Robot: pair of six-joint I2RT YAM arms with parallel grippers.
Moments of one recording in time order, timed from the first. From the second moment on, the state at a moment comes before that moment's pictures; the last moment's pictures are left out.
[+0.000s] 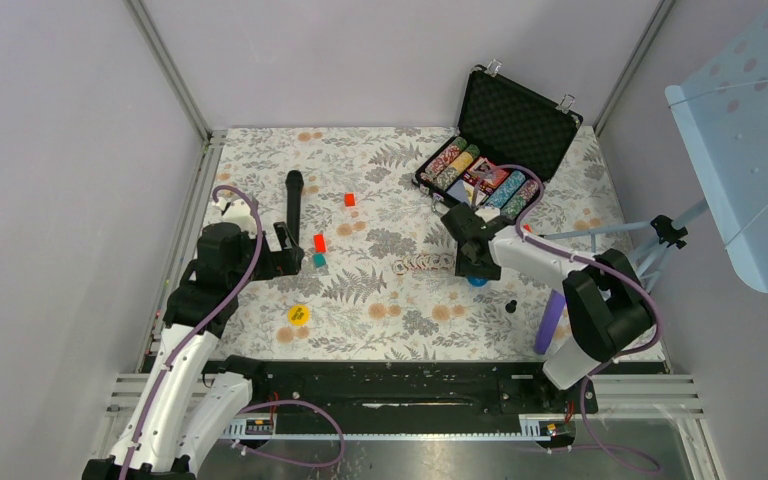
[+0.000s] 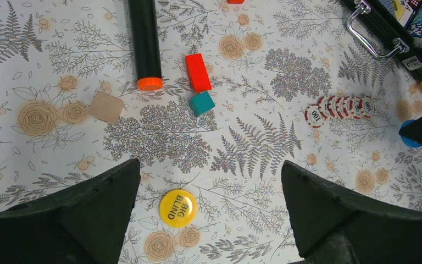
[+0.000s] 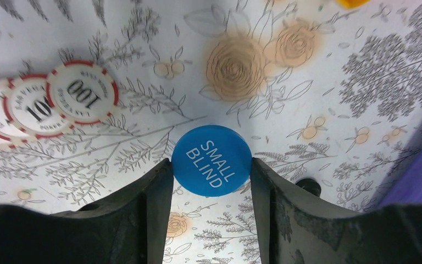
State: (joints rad) left arm -0.19 0.70 0.77 -0.63 0.06 -0.31; right arm 0.59 1.60 0.97 -0.70 0.38 0.69
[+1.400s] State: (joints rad) left arm -0.20 0.71 0.77 -0.63 0.07 -0.31; right arm 0.29 2.38 2.21 -0.95 0.27 0.36
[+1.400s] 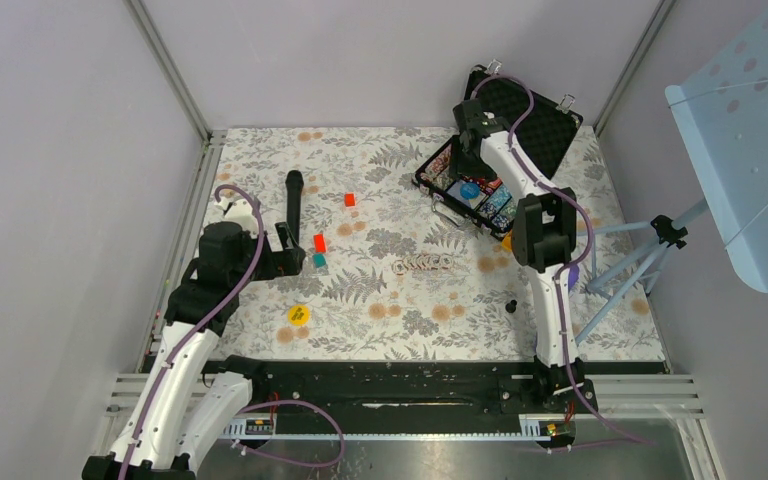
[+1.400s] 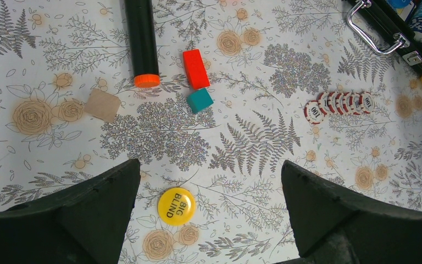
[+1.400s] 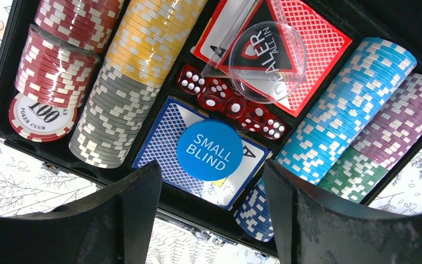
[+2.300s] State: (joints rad) left arm -0.20 0.76 0.69 -0.75 -0.16 -0.69; right arm 0.54 1.48 1.19 -0.67 0.11 0.54
